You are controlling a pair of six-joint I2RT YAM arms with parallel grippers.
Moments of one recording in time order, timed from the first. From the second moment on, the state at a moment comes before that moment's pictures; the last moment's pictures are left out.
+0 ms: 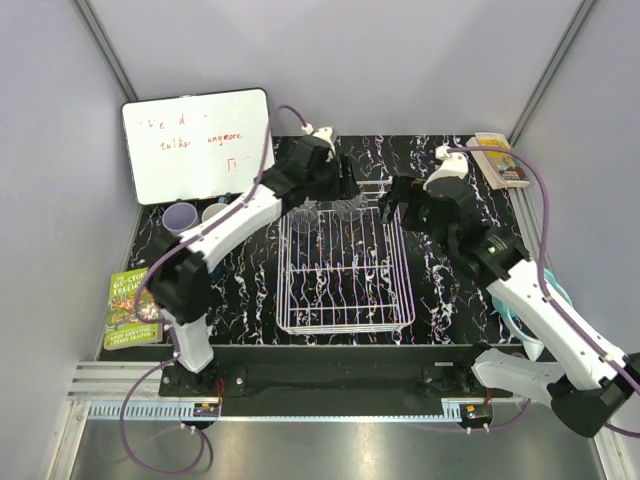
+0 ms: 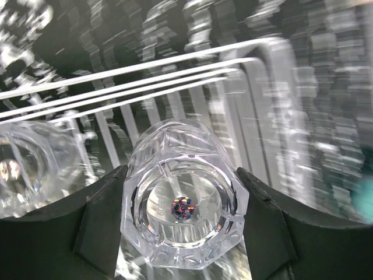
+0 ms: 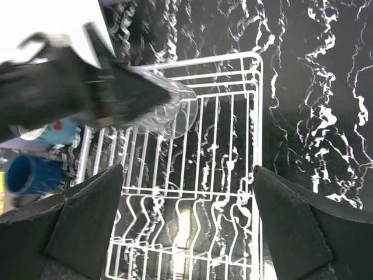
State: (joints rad) left arm -0.64 1.90 1.68 -0.46 -0.01 -0.56; right arm 0.64 1.12 1.24 -0.56 0.34 0.51
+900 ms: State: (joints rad) left arm -0.59 1.51 0.69 1.13 0.55 -1.26; right arm 0.64 0.72 0.80 -0.20 0.02 0.70
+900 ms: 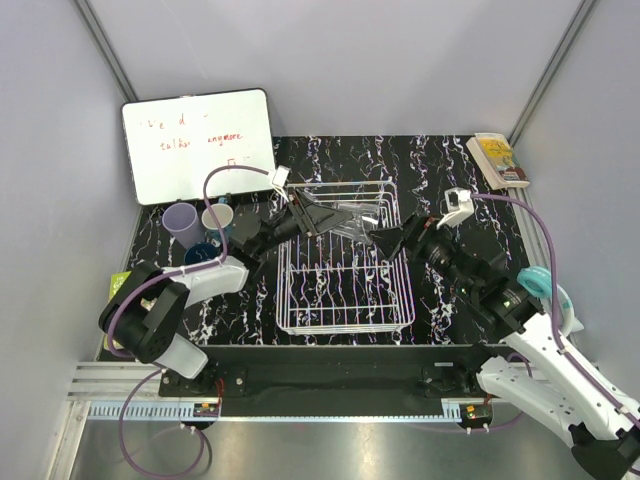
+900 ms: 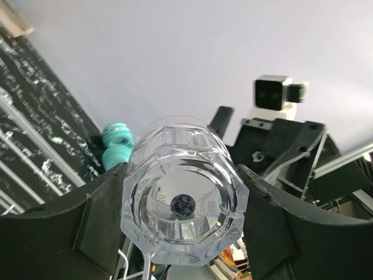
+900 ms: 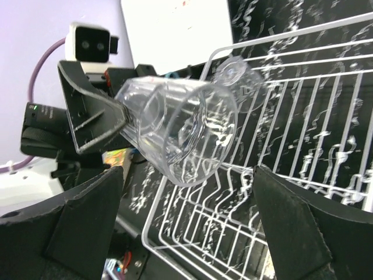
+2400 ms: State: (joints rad) left arm -0.59 1.34 0.92 0.38 0.34 -0.95; right arm 0.64 0.76 0.83 -0.32 0.08 0.74
